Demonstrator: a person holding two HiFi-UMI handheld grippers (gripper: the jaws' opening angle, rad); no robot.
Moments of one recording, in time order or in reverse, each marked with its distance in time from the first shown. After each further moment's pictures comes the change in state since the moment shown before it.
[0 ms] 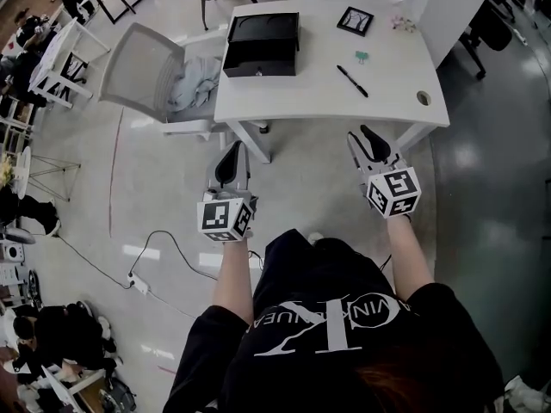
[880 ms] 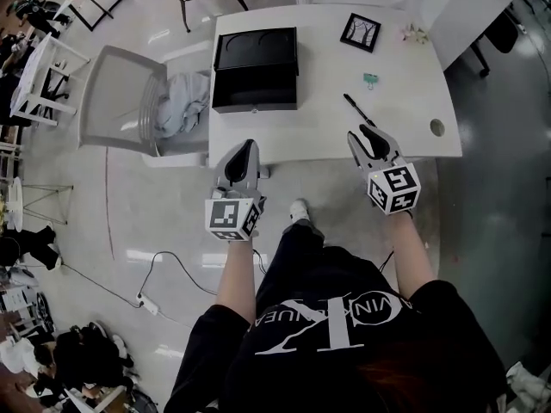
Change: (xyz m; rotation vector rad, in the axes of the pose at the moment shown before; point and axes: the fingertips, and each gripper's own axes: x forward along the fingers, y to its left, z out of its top) left arm 0.166 0.048 -0.036 -0.010 0.078 -0.130; right arm 0.142 -0.086 -0.020 0.038 0.125 -0.044
